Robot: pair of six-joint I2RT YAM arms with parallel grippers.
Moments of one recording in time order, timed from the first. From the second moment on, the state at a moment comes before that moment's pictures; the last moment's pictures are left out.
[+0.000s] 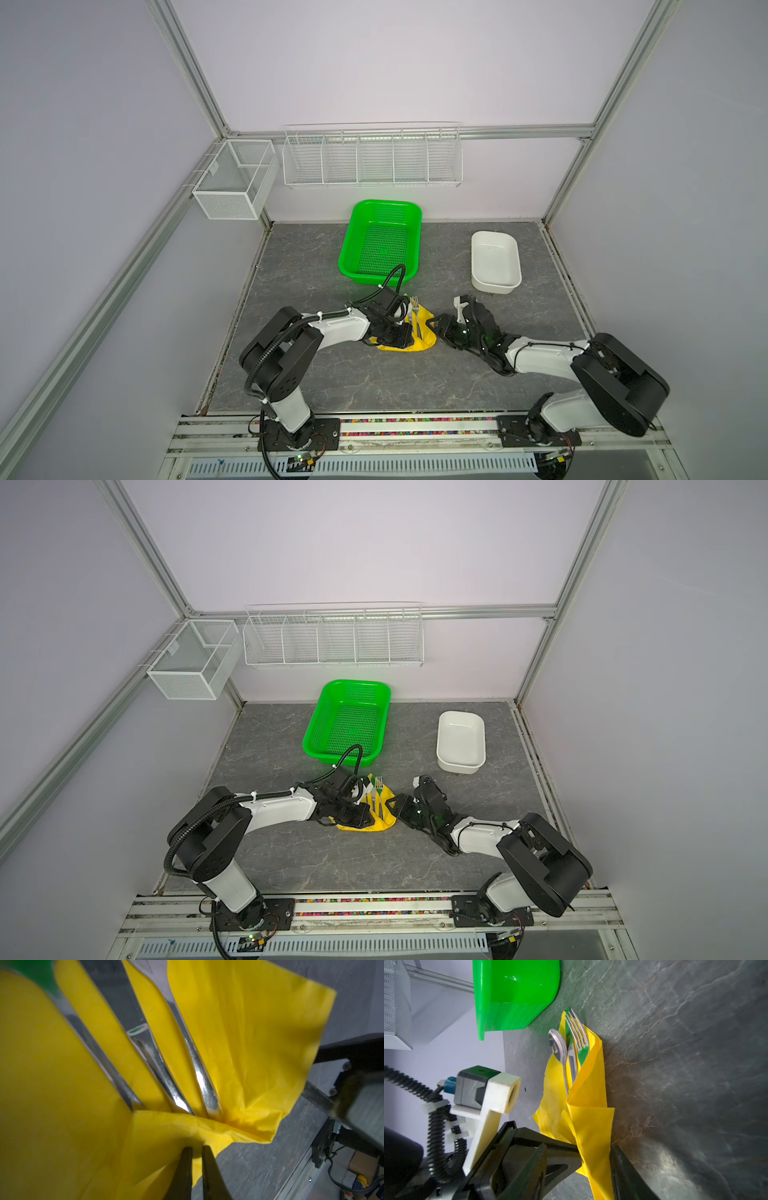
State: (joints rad) left arm -0.77 1.70 0.86 -0.24 0.42 -0.47; right arm 0.70 1.43 0.43 0.41 -0.22 1.17
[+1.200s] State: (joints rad) left arm -0.77 1.70 0.86 -0.24 0.41 -0.47; right arm 0.78 1.45 0.42 0.38 -0.20 1.19
